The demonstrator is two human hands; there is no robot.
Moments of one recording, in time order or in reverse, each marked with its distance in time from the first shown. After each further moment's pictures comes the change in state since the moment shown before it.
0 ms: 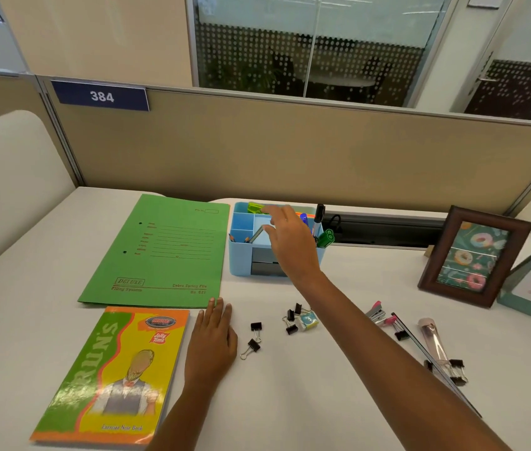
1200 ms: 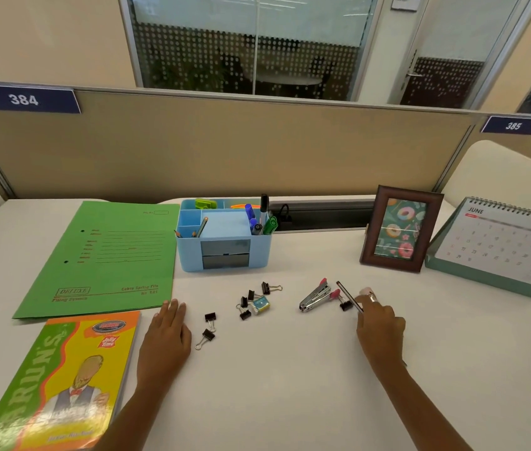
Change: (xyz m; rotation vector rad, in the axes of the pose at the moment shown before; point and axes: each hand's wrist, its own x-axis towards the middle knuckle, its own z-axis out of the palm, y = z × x) left_hand -0.004 0.007 -0.007 -0.024 -0.037 -0.002; right_hand -0.210 0.129 -0.105 -0.611 -0.136 0.607
